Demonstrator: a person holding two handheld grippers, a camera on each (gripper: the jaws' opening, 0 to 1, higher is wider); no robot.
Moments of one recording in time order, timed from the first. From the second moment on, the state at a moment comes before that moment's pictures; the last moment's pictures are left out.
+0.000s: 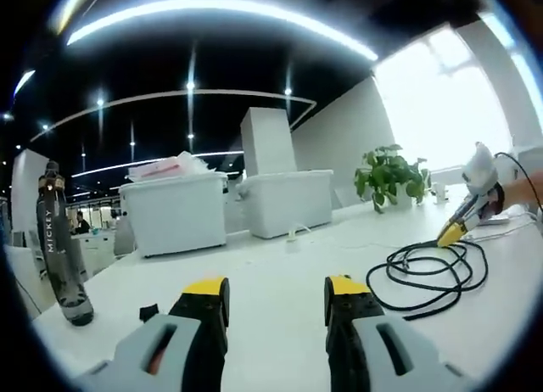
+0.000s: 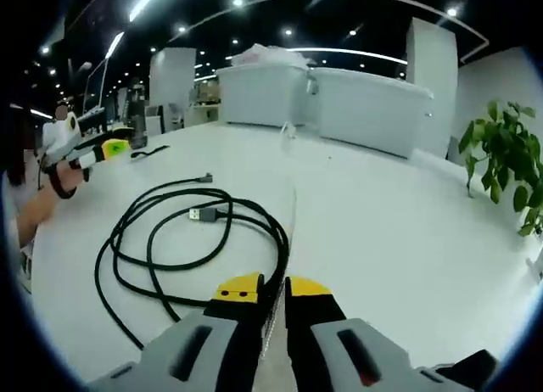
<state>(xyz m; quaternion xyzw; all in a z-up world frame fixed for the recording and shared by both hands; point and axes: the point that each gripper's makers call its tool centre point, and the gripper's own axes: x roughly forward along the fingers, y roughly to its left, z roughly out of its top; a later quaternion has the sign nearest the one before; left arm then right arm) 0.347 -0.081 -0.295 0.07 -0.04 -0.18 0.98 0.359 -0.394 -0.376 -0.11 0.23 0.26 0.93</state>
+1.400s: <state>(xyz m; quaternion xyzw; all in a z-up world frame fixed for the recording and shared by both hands) 0.315 -0.172 -0.305 0.25 -0.06 -0.37 0.89 0.298 -0.199 -0.272 -0.21 -0.08 0.52 0.82</state>
